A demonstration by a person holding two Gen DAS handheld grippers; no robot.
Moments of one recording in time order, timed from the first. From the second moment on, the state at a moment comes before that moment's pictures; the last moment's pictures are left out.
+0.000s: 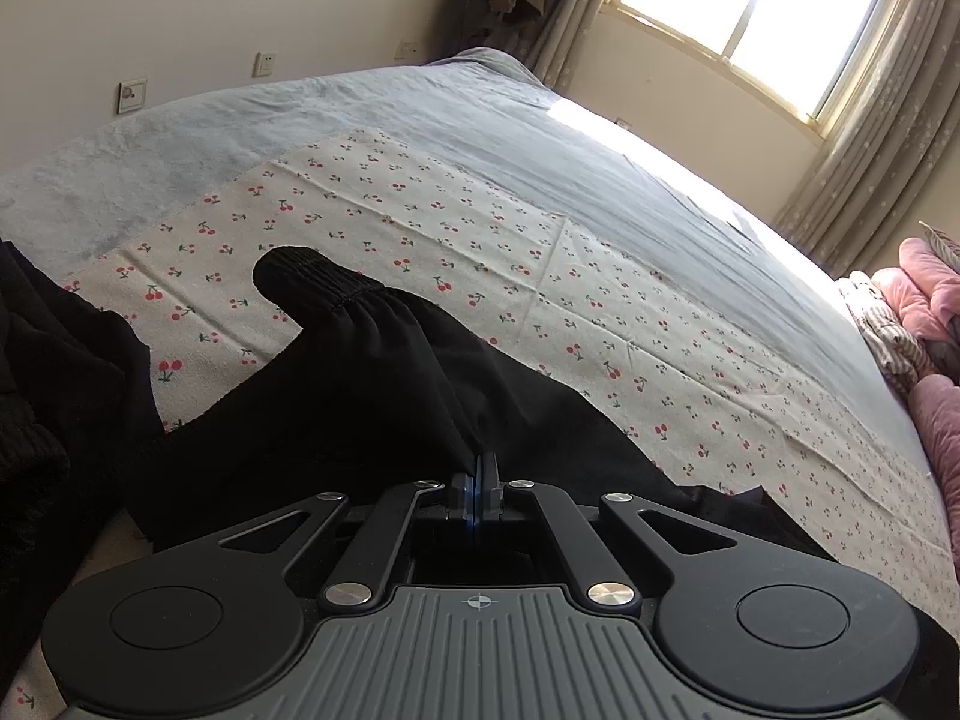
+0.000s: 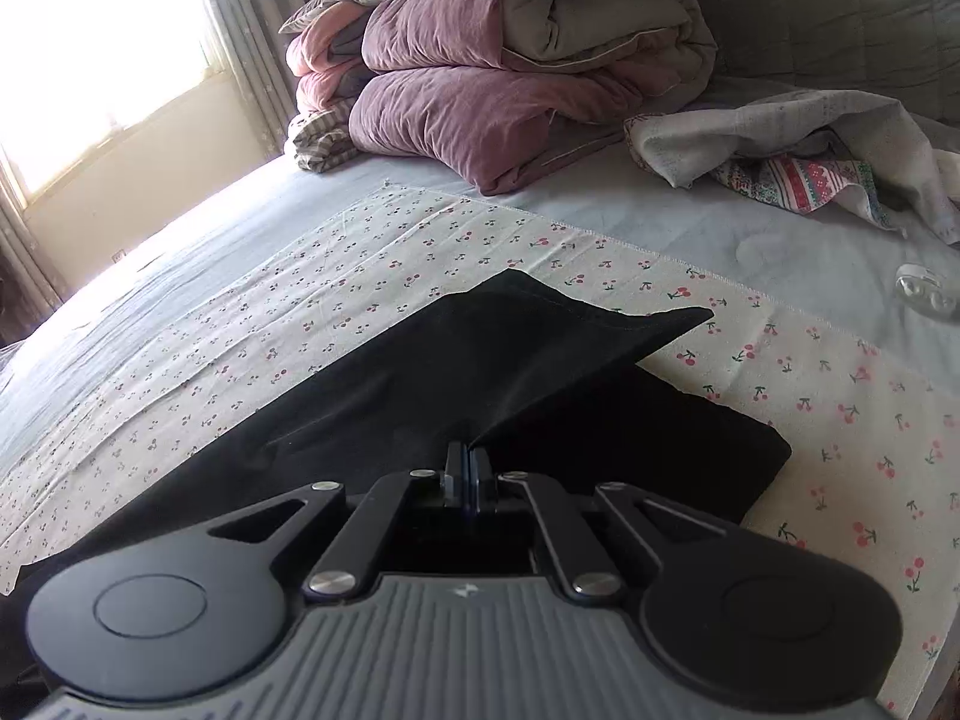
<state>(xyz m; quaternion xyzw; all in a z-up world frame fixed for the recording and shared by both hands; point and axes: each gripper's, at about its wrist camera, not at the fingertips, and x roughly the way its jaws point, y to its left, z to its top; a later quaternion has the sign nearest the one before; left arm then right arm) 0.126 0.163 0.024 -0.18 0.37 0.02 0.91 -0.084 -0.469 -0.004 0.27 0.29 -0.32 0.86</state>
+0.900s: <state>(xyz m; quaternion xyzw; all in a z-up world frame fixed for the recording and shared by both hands) 0.062 0.163 0.005 -0.09 0.42 0.03 0.90 -0.122 -0.469 -0.027 0.26 0.38 -0.24 0.85</state>
